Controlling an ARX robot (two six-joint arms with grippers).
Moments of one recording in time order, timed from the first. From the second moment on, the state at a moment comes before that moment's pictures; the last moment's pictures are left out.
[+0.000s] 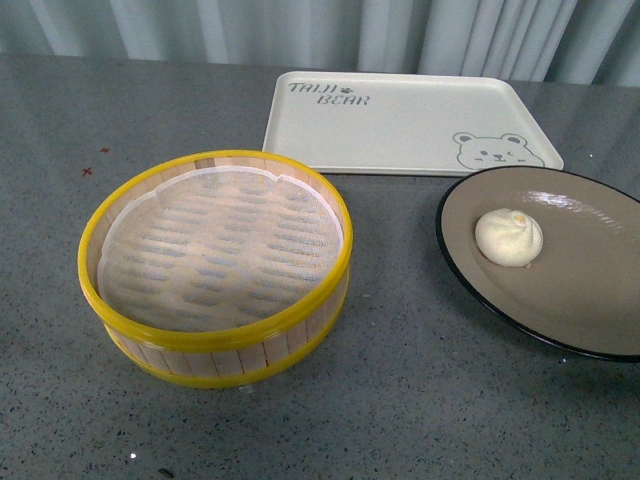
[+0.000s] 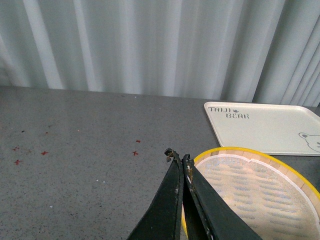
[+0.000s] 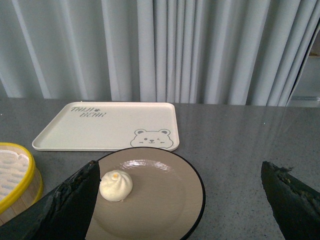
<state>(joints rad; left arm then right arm) 0.00 0.29 0.03 0.30 0.00 -0.01 0.00 0.00 0.01 0.00 0.00 0.00</state>
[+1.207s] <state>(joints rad) 0.00 0.00 0.03 0.00 0.00 -0.01 -0.28 1.00 0.23 0.29 -0.25 -0.26</state>
